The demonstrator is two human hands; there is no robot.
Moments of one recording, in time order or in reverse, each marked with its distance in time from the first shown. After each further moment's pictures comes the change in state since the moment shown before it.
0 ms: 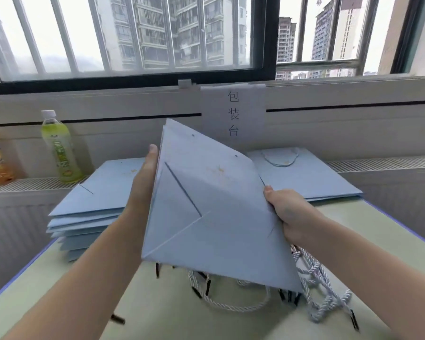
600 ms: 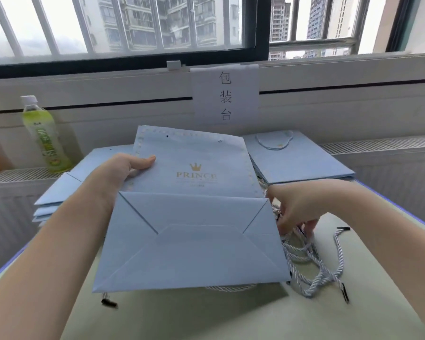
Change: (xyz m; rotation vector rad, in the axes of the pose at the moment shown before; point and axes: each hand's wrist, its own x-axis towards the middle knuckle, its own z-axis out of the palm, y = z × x) left_hand 0.022 0.007 -0.036 0.189 0.005 -0.307; right_hand -0.002 -0.022 -0.046 -1.308 -0.456 0.047
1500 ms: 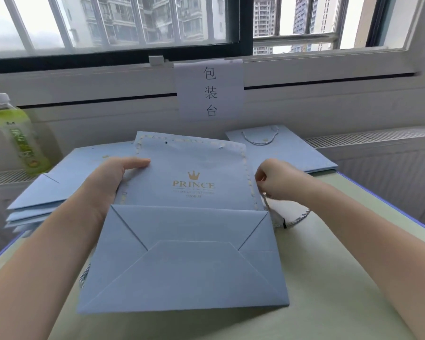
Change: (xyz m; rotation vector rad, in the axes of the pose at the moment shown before) left_hand 0.001 -0.011 0.017 -0.026 -0.122 -0.055; right_hand 0.011 -0.003 0.002 0.108 0.486 -0.039
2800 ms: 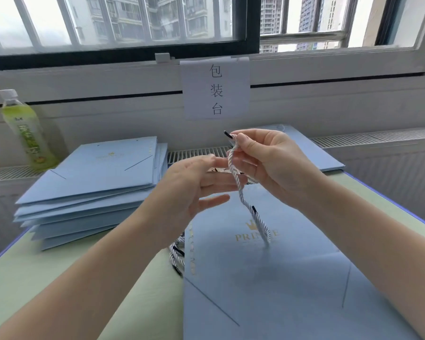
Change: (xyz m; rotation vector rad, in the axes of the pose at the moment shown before) left_hand -0.034 -0.025 0.073 -0.039 -0.387 0.327; right_hand -0.029 -0.049 -0.007 1.421 0.013 -0.252
